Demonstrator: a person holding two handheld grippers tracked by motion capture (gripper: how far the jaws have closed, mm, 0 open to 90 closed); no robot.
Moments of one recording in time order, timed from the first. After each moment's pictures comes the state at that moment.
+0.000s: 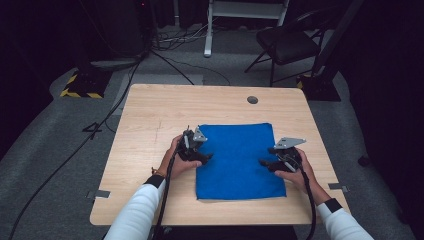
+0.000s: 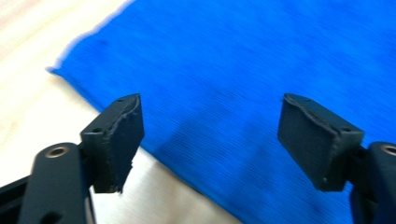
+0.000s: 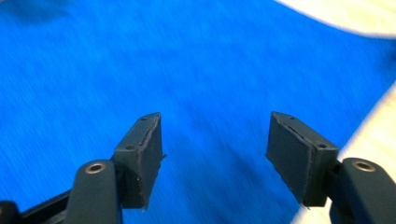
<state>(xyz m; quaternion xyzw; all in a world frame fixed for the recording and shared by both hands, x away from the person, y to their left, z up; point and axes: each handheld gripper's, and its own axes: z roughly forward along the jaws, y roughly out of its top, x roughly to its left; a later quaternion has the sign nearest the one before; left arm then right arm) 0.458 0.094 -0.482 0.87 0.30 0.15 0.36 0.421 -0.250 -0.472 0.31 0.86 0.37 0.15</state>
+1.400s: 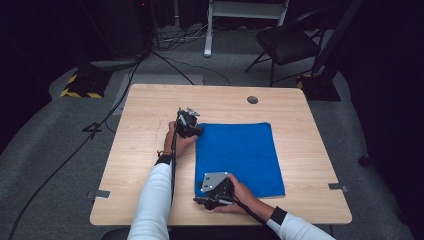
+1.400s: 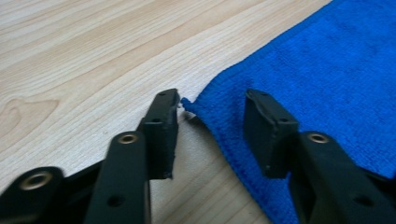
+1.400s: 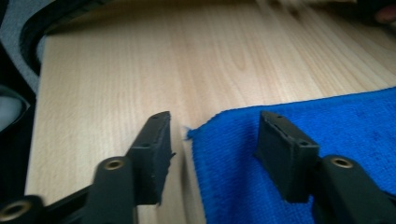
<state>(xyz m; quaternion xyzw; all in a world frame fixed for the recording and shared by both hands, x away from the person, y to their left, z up) 0.536 0.106 -0.498 0.82 0.42 0.15 0.35 0.333 -0.056 -0.494 0.07 0.92 0.37 0.08</state>
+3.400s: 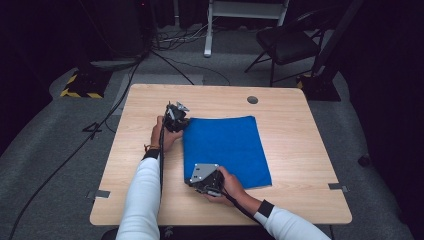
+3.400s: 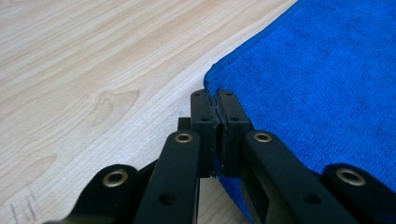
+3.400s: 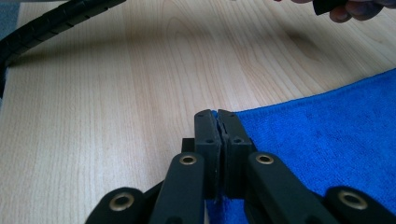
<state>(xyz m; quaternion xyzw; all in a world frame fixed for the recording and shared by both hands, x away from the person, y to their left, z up) 0.541 0.145 -0.473 0.83 0.41 0.18 0.32 0.347 -0.027 -0.477 0.08 0.91 0.39 0.12</state>
